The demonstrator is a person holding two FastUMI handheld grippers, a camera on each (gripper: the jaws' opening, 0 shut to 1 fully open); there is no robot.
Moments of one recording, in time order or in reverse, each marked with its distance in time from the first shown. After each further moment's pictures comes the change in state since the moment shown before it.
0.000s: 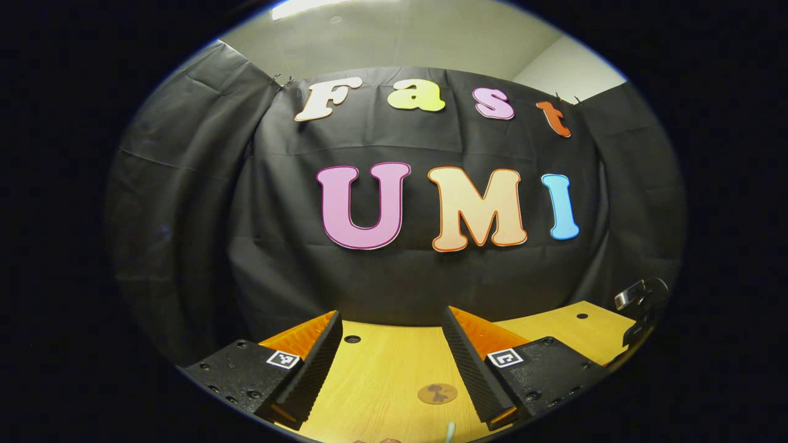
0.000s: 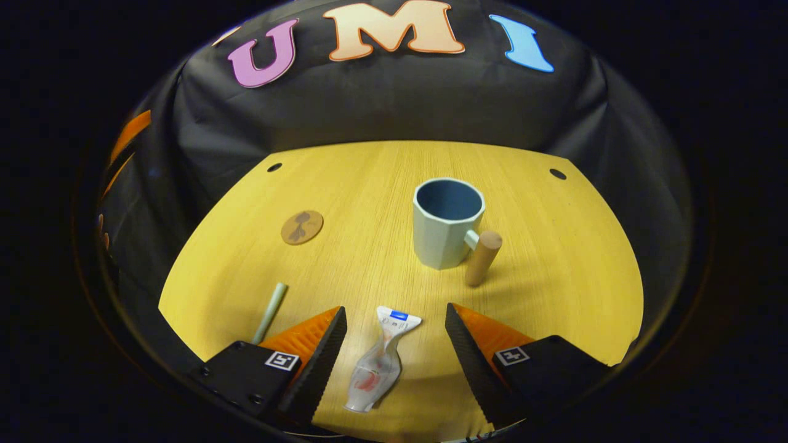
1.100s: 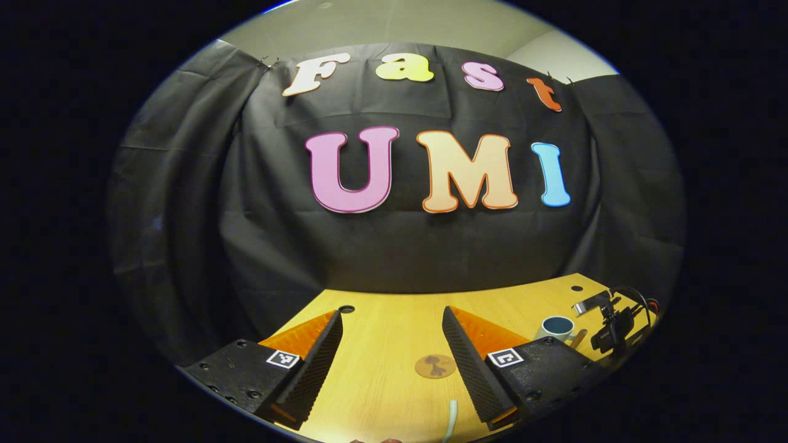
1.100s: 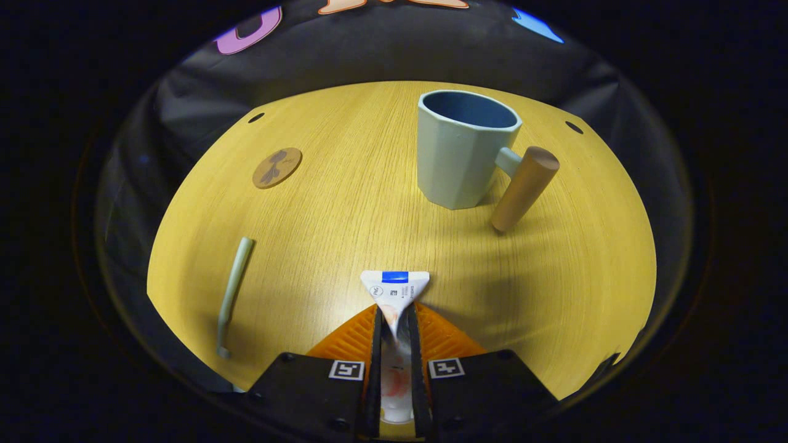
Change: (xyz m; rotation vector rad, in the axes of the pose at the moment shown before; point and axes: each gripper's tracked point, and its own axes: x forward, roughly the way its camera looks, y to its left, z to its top) left arm -0.016 -0.020 -0.073 0.015 0.192 -0.066; right arm 0.039 -0.002 -0.050 -0.022 0.205 -0.024
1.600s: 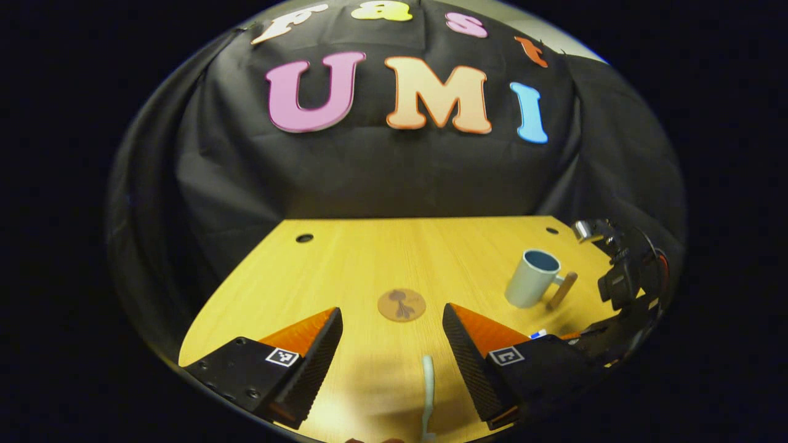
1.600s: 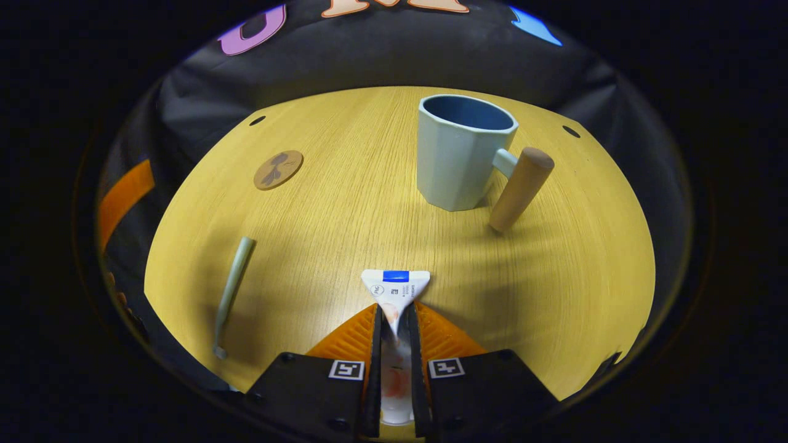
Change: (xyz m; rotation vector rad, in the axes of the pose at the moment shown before) left arm 0.002 -0.050 -0.127 -0.009 0.385 -0.165; right arm 0.000 0.000 0.000 0.001 -0.039 -0.011
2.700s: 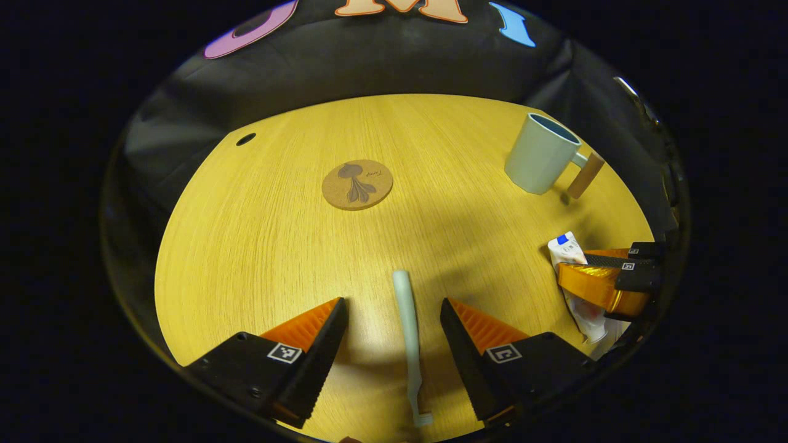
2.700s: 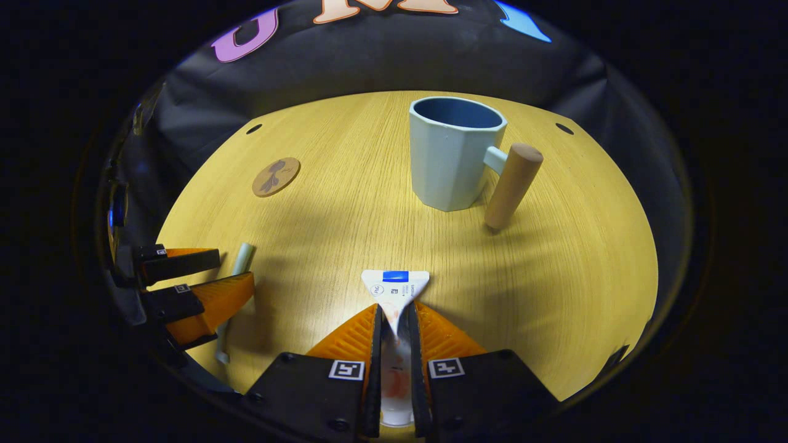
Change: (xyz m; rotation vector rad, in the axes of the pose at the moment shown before) left arm 0.032 -0.026 -0.115 0.081 0.482 -0.075; right arm 0.000 0.000 0.000 0.043 -0.028 0.003
